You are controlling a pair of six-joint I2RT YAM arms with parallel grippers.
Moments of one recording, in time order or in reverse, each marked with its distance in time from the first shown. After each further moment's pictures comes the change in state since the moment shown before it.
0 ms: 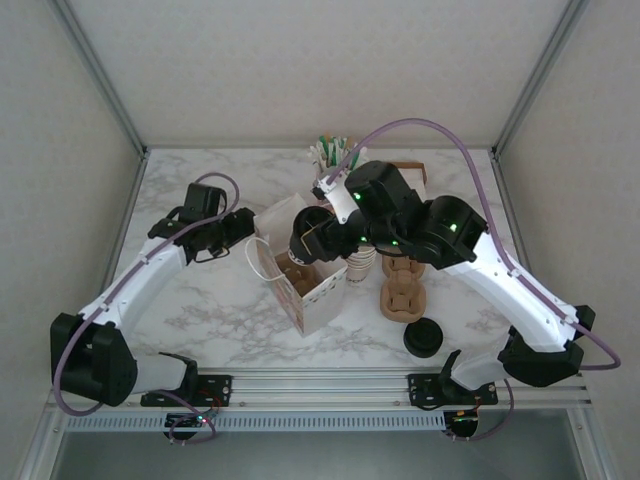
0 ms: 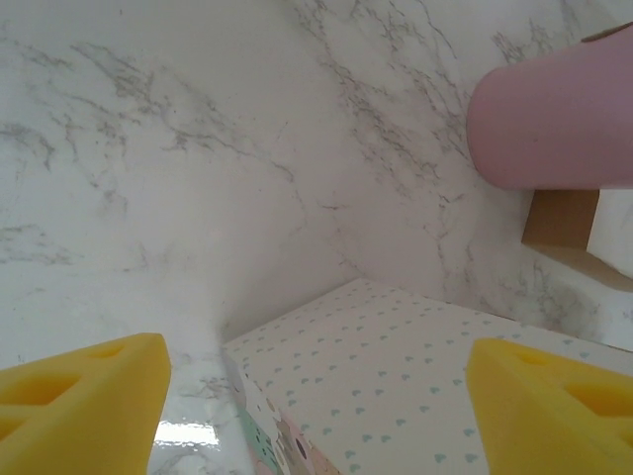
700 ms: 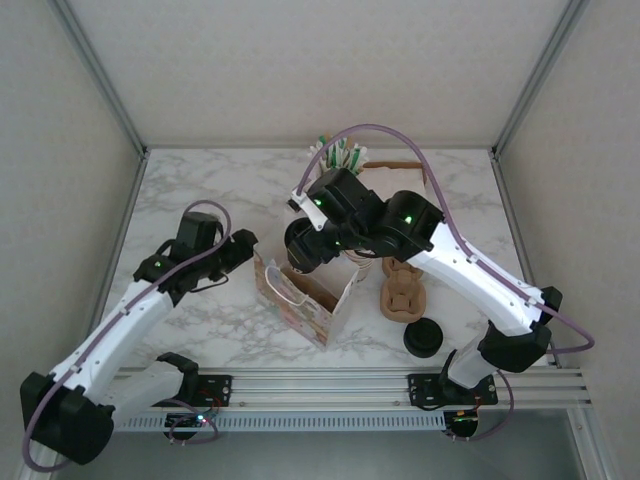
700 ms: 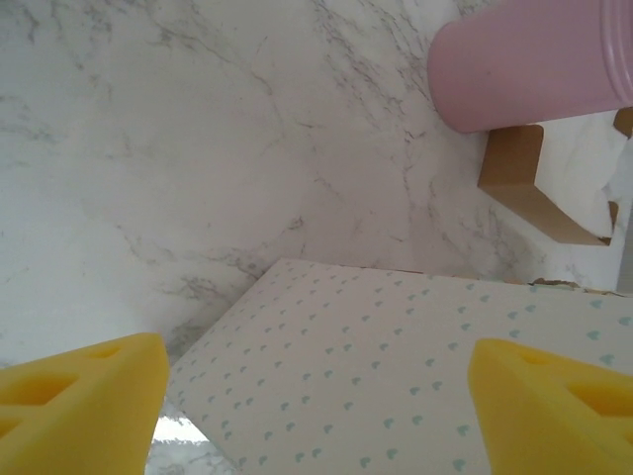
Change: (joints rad) left arm -0.114 -0.317 -0.187 -0.024 -0.035 -0.147; right arm 0.040 0.138 0.049 -0.077 0.061 -0.008
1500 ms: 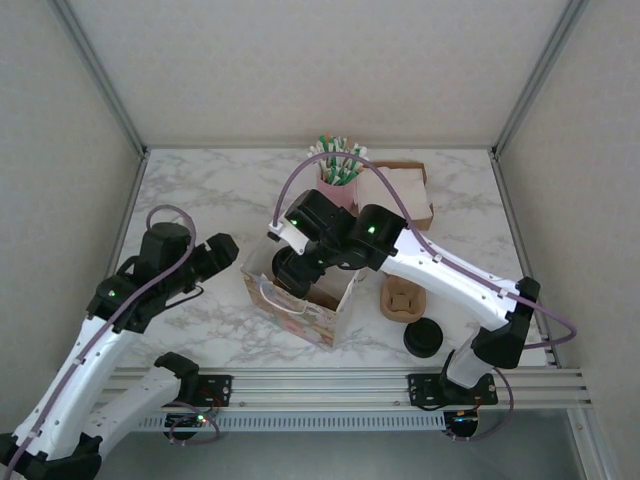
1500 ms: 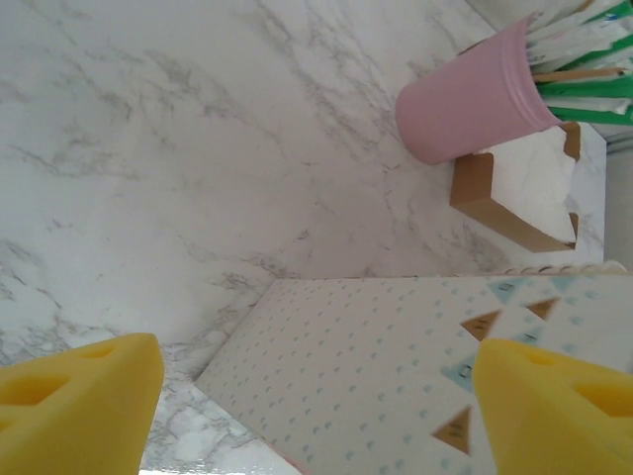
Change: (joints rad) left arm -0.036 -0.204 0.186 -0.297 -0.138 0.083; right arm 0.034 0.047 -0.157 0.093 -0.113 -0.127
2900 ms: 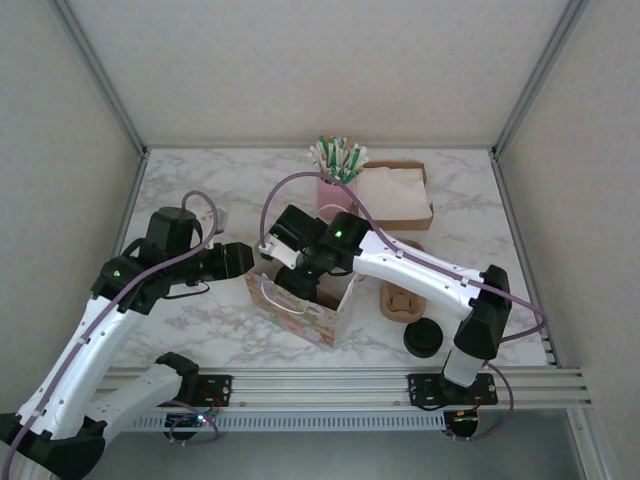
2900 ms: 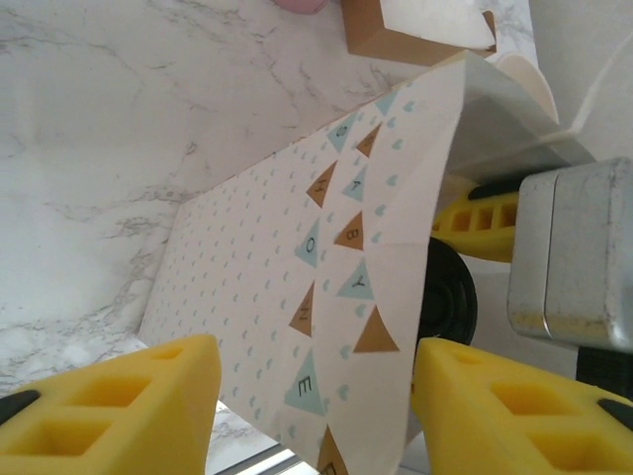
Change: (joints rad) left arm 0.000 0.118 0.092 -0.042 0.351 0.287; right arm 0.000 0.108 -0.079 -0.001 0.001 -0.101
